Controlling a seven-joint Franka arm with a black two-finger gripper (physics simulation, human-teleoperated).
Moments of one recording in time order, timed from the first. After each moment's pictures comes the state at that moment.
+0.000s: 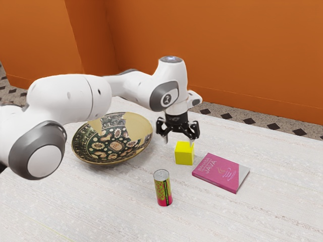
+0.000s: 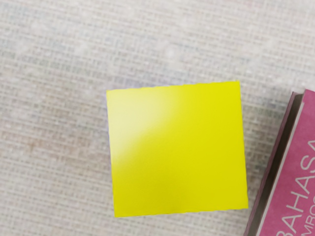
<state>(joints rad) -0.32 0.68 0.09 -1.33 -0.06 2.01 -0.44</state>
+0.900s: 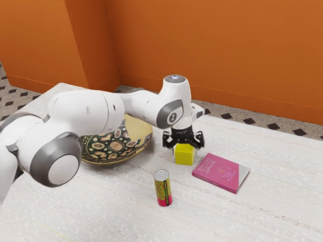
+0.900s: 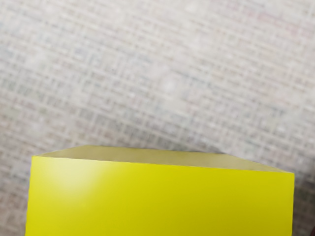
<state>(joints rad) -0.31 0.84 0.09 -1.26 -0.08 2.15 -0.57</state>
